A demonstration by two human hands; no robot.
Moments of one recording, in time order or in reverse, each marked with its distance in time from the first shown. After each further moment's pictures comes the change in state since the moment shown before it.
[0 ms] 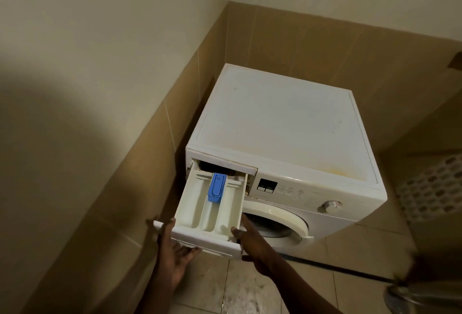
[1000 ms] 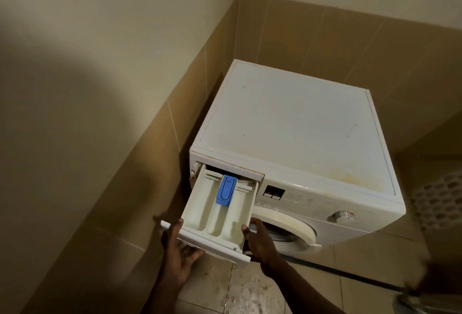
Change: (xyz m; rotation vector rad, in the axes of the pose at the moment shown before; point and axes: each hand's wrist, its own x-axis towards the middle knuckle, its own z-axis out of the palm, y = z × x) left_hand 0.022 -0.007 0.001 0.066 -0.005 0.068; right_hand 0.033 -0.002 -0.010 0.071 0.139 0.015
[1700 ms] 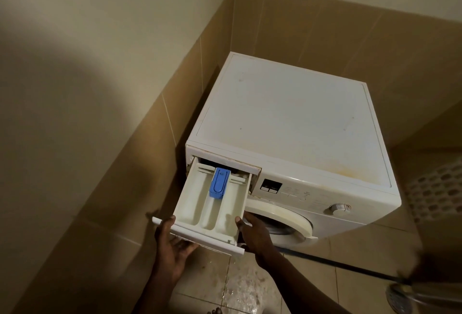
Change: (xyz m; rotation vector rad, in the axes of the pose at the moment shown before) left_hand 0.010 0.001 -0.005 -0.087 0.036 -0.066; right_hand -0.003 -0.005 0.007 0.023 0.012 -0.037
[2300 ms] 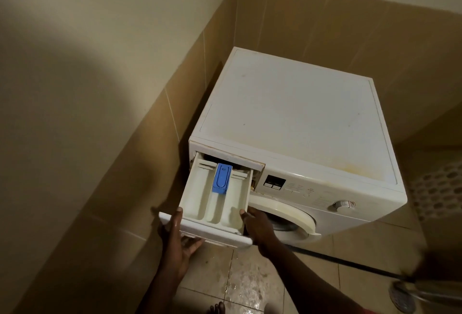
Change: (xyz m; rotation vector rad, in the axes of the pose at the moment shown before) left_hand -0.002 -0.003 0.006 0.092 -0.008 0.009; right_hand 0.012 -0.006 -0.002 -0.120 0.038 -0.018
